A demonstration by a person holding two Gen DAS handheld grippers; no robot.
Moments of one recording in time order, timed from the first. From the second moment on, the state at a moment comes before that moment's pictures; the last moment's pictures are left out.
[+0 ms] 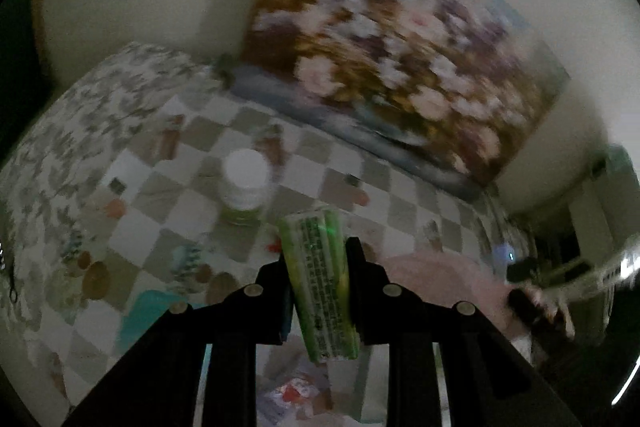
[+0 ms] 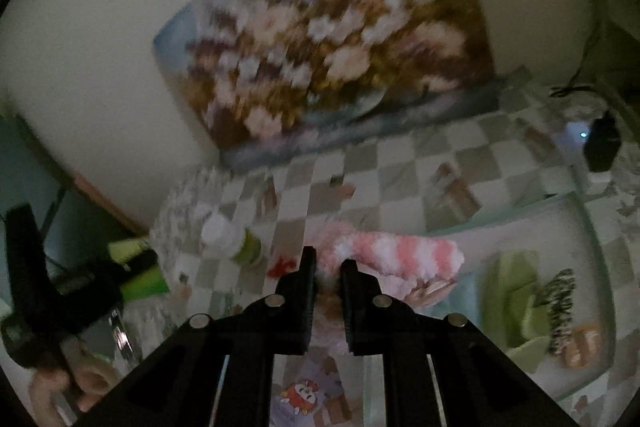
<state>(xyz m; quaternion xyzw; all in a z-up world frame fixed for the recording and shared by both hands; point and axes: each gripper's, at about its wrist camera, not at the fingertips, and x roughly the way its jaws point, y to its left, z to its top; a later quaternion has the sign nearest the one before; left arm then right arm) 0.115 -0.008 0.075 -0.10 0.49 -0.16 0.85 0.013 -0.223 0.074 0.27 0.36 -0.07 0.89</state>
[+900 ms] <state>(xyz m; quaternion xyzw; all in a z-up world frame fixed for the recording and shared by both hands) 0.055 -0.165 0.002 0.02 0.56 -0.30 0.77 -0.045 -0.322 0.044 0.29 0.40 -0.23 0.84</state>
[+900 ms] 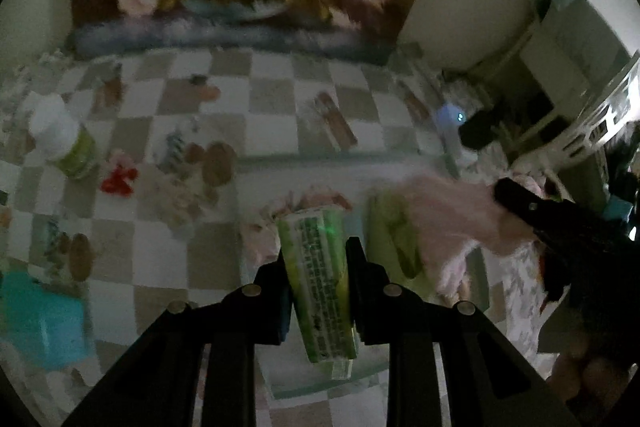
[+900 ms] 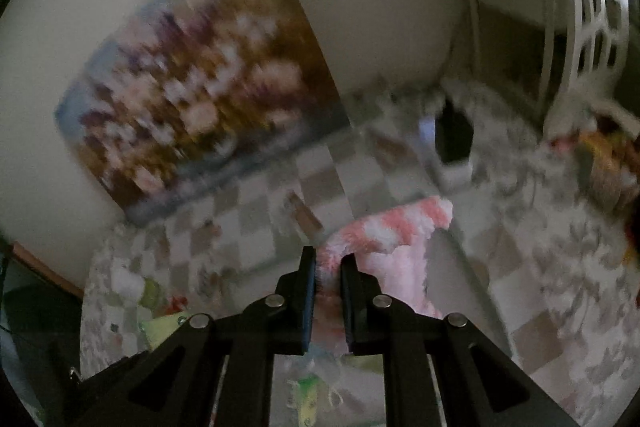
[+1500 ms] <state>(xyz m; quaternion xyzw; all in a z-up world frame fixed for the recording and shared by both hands) 0.053 -0.188 -0.037 0.06 0.59 -0.28 0.75 -0.024 -0.328 -0.032 0.30 0.51 -0.24 0.77</state>
